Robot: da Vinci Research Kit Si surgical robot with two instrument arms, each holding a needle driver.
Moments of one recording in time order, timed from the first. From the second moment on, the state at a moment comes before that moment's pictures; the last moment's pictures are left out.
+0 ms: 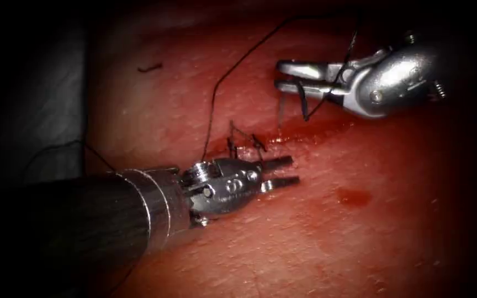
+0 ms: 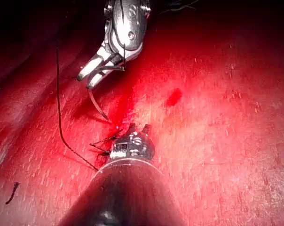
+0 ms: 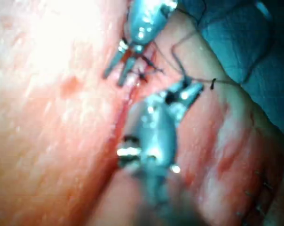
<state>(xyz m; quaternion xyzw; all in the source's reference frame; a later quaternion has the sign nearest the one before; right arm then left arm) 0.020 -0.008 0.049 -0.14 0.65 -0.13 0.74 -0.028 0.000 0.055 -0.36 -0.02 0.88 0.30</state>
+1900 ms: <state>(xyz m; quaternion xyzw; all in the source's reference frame) 0.020 -0.015 0.053 -0.20 0.64 -0.20 0.71 -0.027 0.000 0.054 -0.36 -0.03 0.88 0.30</state>
